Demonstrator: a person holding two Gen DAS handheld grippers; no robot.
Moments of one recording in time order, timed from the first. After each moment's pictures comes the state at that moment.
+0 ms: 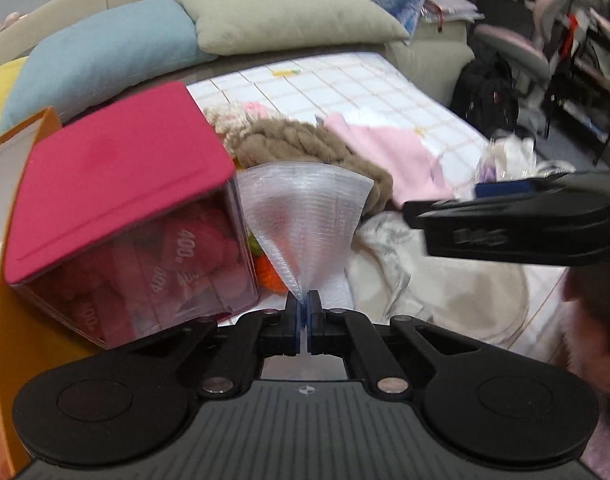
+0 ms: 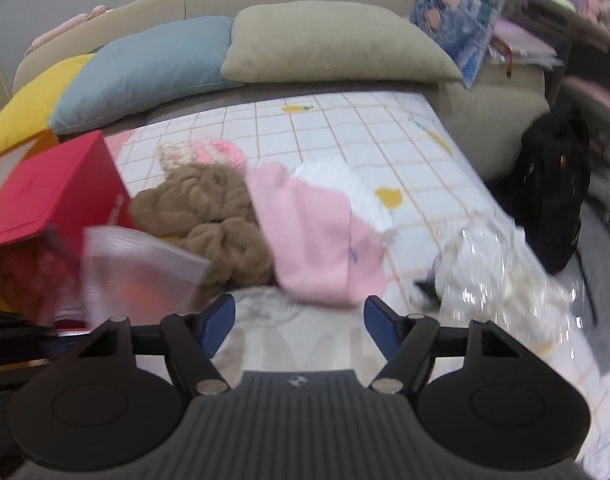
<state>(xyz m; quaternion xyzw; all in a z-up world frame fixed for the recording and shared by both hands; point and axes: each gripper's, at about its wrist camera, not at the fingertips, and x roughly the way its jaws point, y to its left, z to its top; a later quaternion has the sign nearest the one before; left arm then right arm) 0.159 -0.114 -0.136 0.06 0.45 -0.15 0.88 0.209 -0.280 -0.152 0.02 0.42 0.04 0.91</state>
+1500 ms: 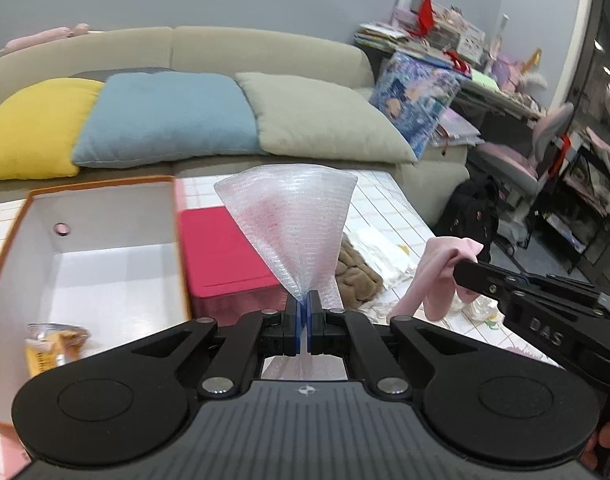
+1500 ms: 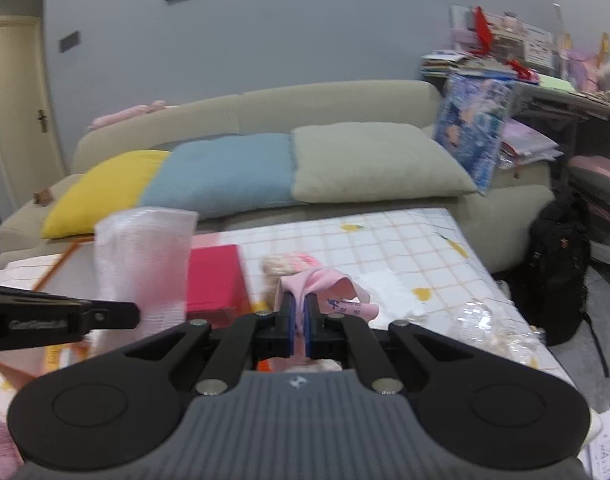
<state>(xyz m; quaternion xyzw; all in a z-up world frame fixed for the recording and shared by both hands) 0.094 -0.029 -0.028 -0.05 0.35 -0.13 0.93 0.081 -0.236 -0.027 0.05 0.26 0.10 0.96</state>
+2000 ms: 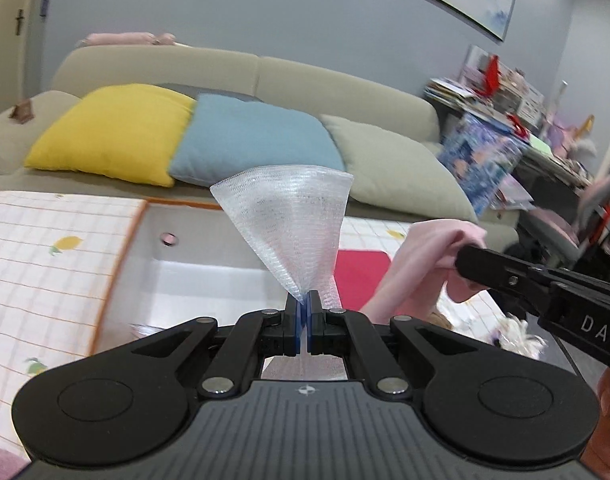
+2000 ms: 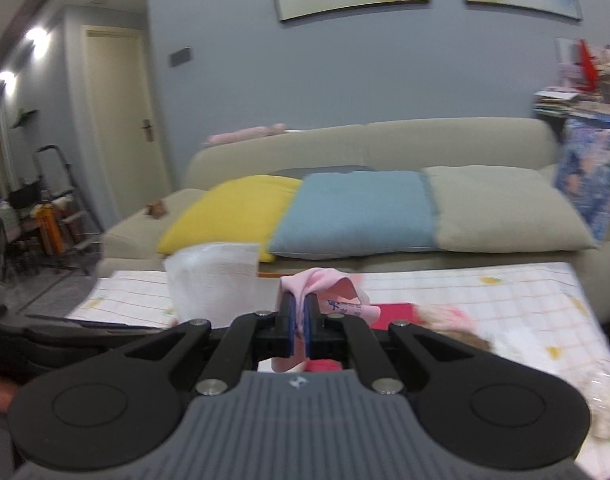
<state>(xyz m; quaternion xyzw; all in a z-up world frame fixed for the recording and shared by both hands) 0.076 0.064 -0.005 -0.11 0.30 -0.04 0.95 0.084 -0.135 0.030 0.06 0.23 0.27 0.94</state>
